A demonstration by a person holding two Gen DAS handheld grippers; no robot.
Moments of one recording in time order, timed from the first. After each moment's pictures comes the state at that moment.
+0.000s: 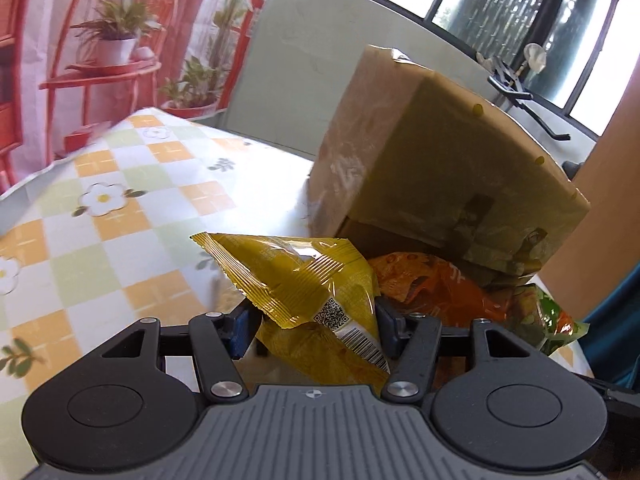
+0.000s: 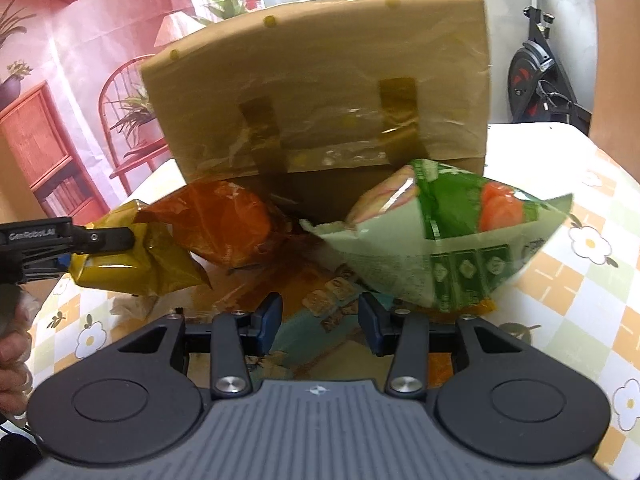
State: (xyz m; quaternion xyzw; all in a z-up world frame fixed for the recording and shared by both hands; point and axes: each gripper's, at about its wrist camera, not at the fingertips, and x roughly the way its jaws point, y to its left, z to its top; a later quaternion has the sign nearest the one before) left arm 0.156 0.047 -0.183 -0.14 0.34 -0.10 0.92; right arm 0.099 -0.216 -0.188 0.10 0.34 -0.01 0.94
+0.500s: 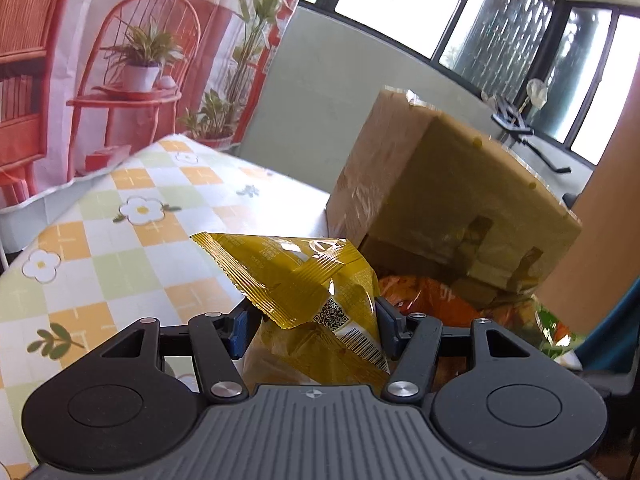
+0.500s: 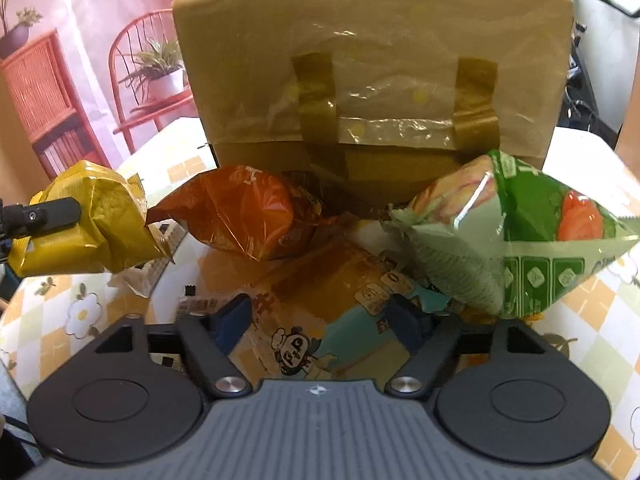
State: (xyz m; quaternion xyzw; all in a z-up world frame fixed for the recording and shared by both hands) left arm 0.129 0.057 -0.183 -0.16 0.29 -0.08 0.94; right arm 0.132 -0.182 -0.200 0.04 0.38 -0.01 0.93
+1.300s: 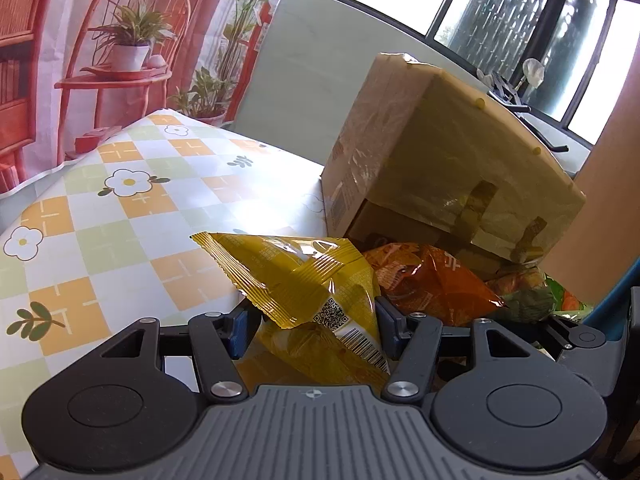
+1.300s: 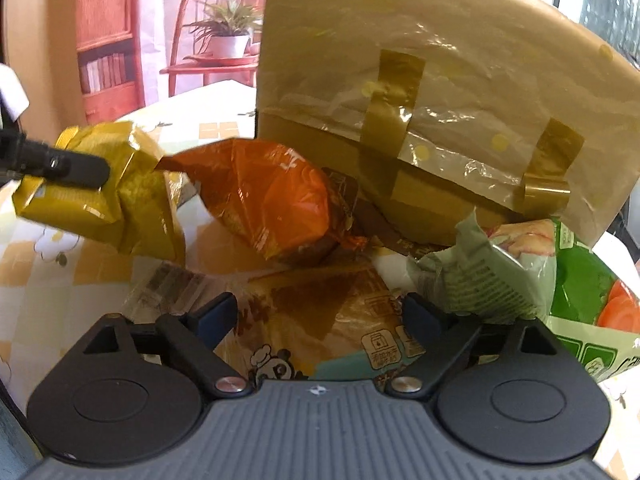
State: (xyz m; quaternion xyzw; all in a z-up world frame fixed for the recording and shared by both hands) left arm 0.128 0.059 -0.198 -0.15 0.31 -0.10 0.93; right arm 0.145 -0.166 -0.226 -0.13 0.36 0.06 0.92
